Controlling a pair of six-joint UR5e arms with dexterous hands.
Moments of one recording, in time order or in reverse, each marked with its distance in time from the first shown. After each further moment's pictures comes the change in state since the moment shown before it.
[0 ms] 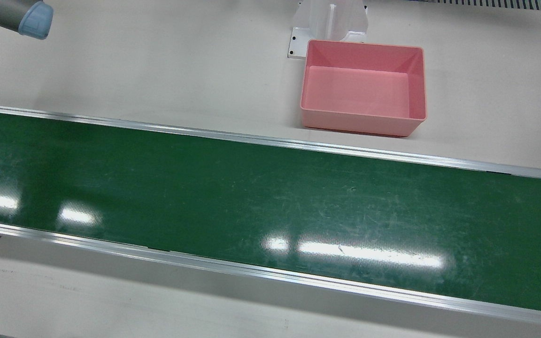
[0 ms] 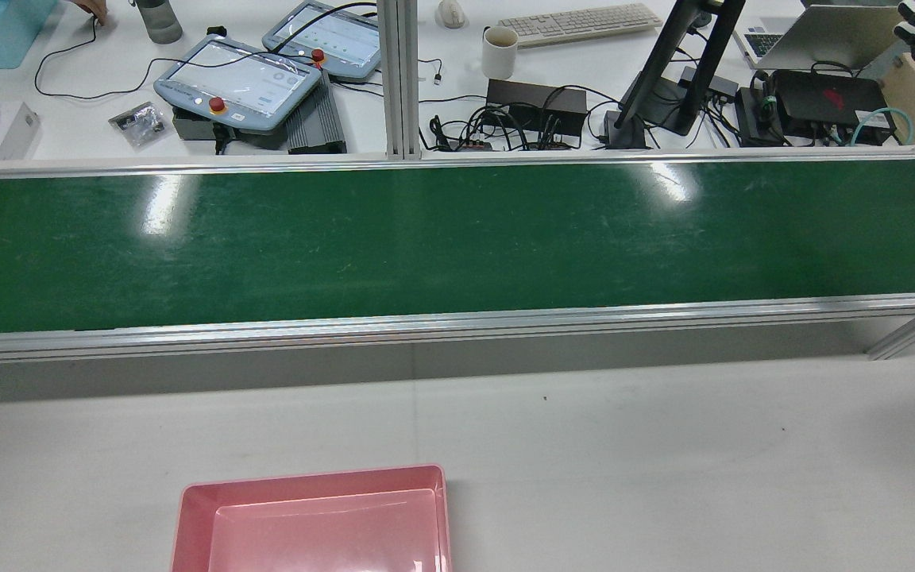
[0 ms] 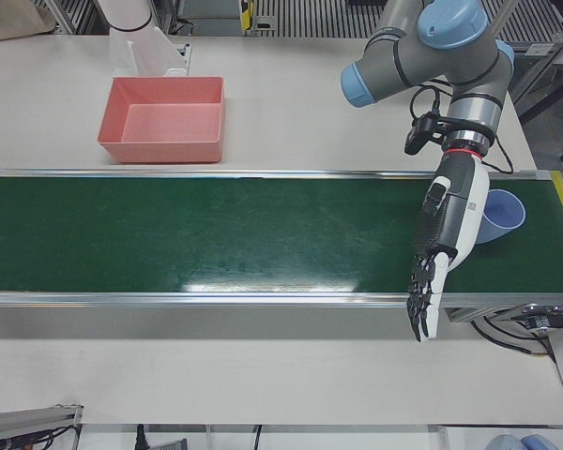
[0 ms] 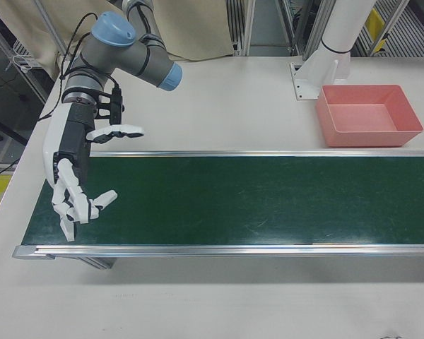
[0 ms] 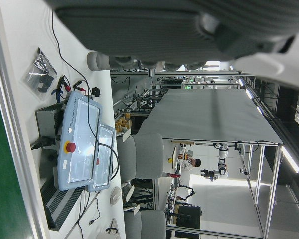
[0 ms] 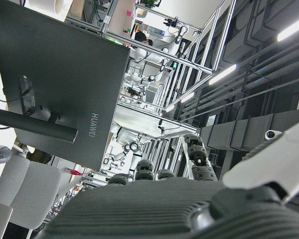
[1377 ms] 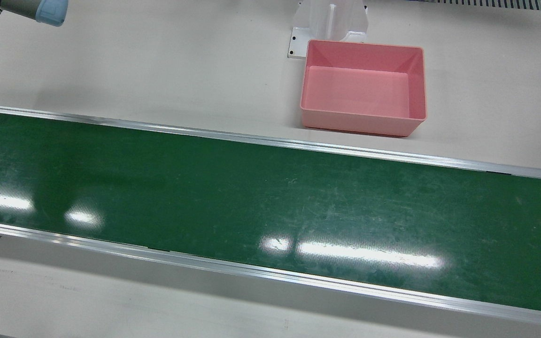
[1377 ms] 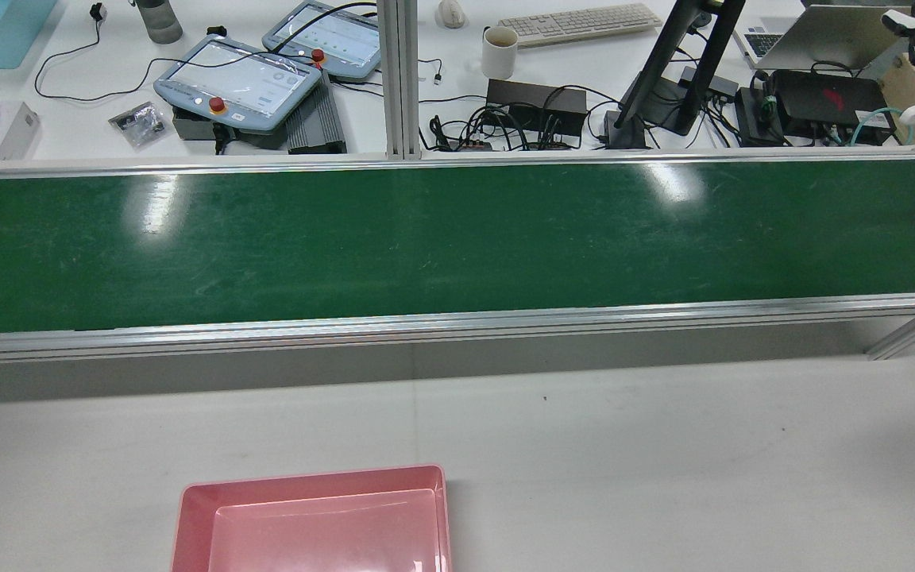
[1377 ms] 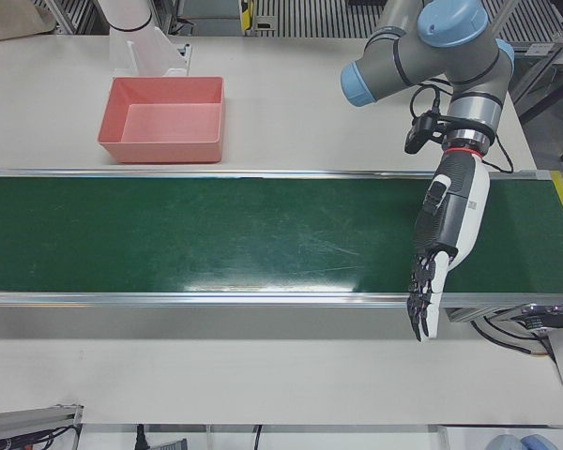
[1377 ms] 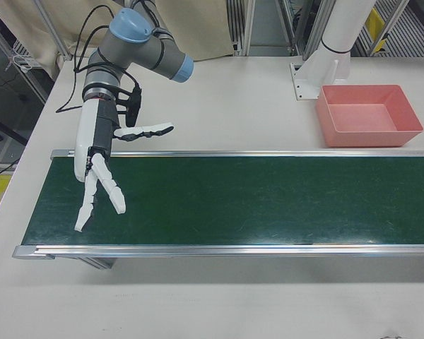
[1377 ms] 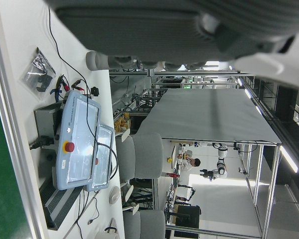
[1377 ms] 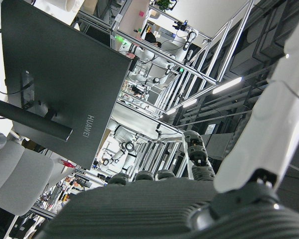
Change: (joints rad) left arm -0.001 0.000 -0.004 0.002 0.000 0.000; right arm -0.048 -0.048 0.135 -0.102 0.043 -0.152
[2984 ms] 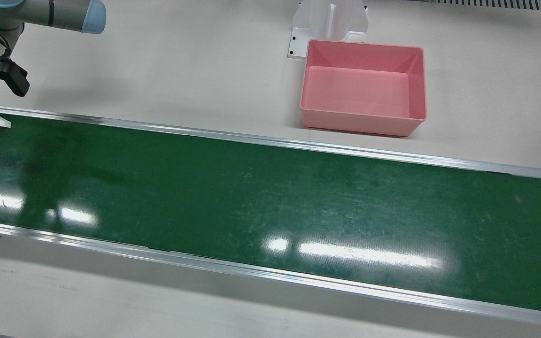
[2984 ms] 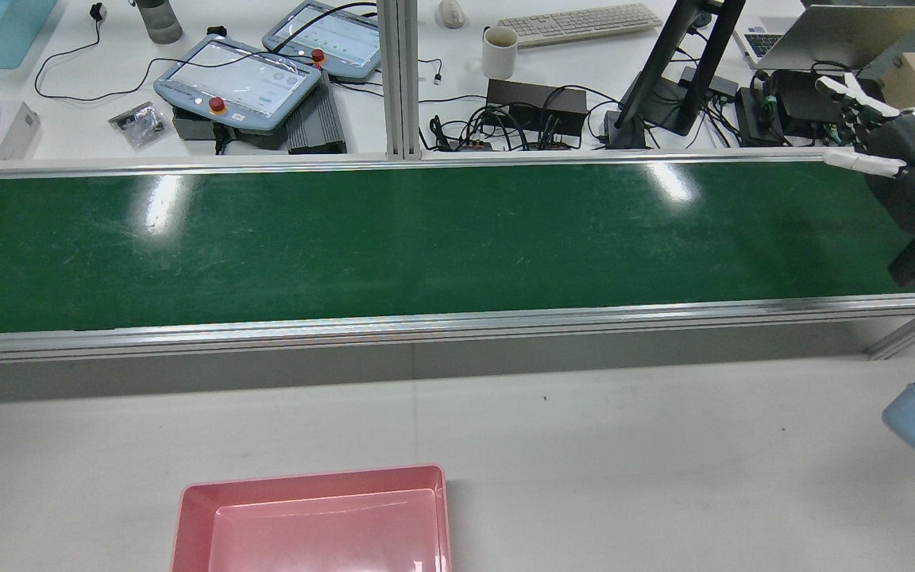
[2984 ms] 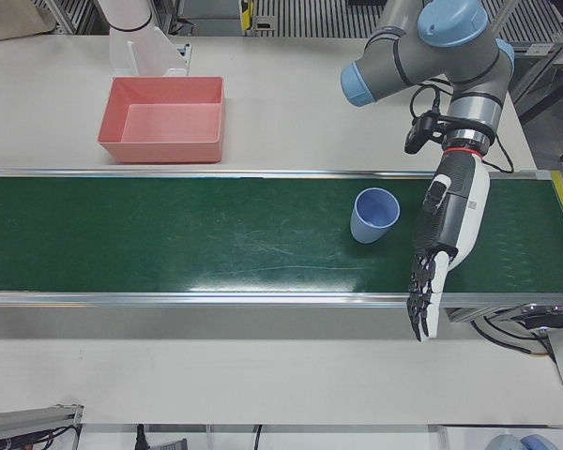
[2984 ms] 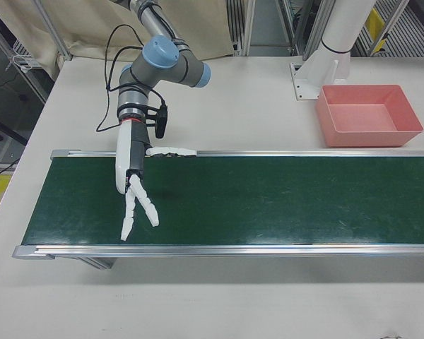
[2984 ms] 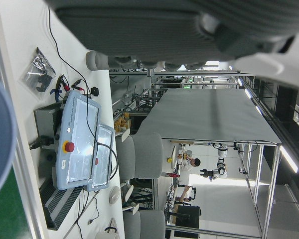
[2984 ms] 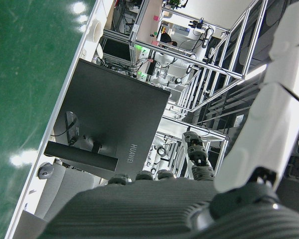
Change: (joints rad) left arm 0.000 0.000 -0.001 0.000 0.000 0.000; right arm -0.207 -0.004 -0.017 -0.058 0.177 0.148
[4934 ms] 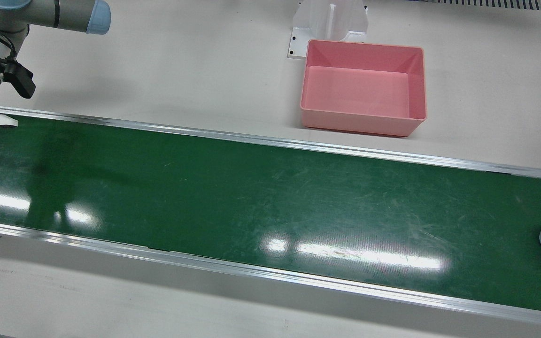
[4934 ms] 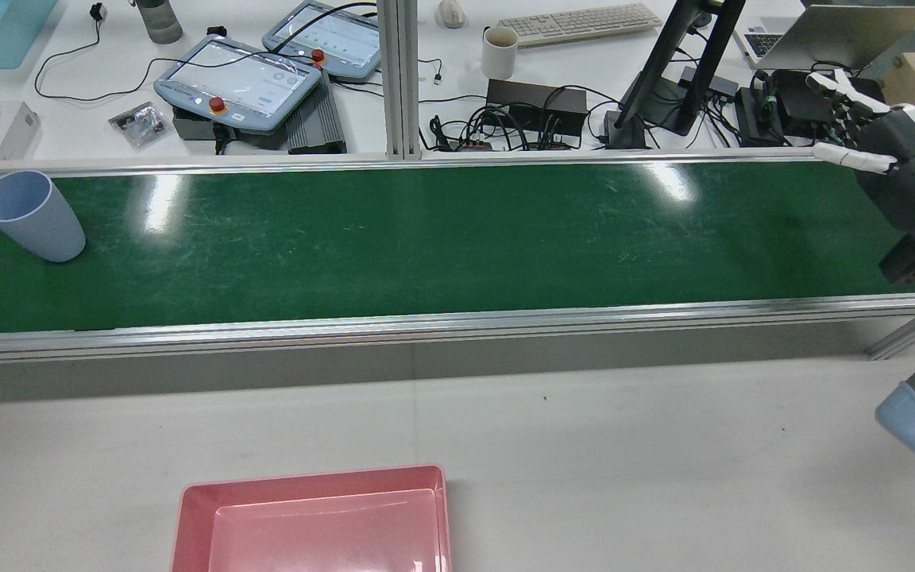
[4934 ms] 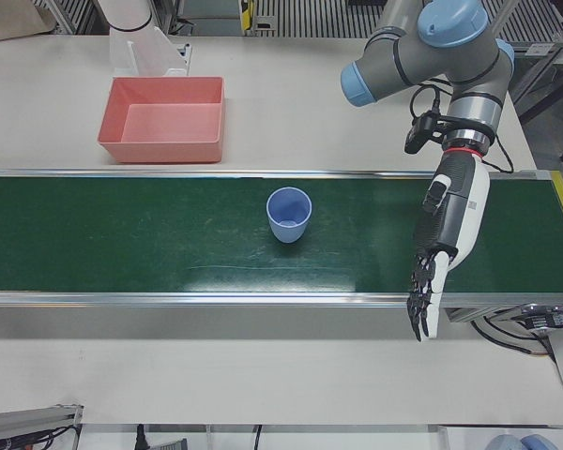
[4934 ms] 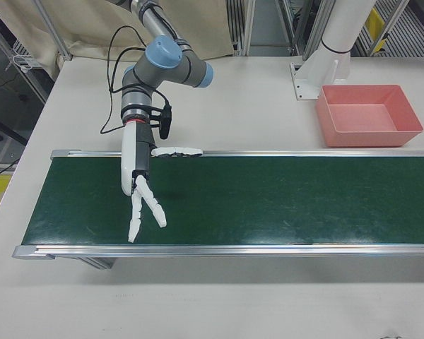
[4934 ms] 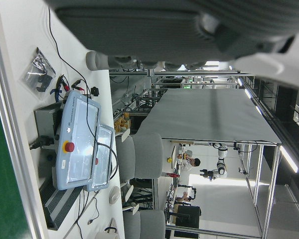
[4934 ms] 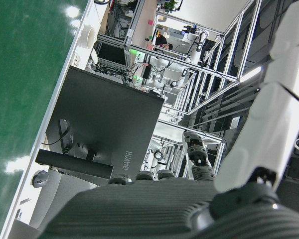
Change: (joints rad) left arm 0.000 0.000 0.001 0.000 0.000 0.000; right arm -0.007 0.015 0.000 0.003 0.000 0.004
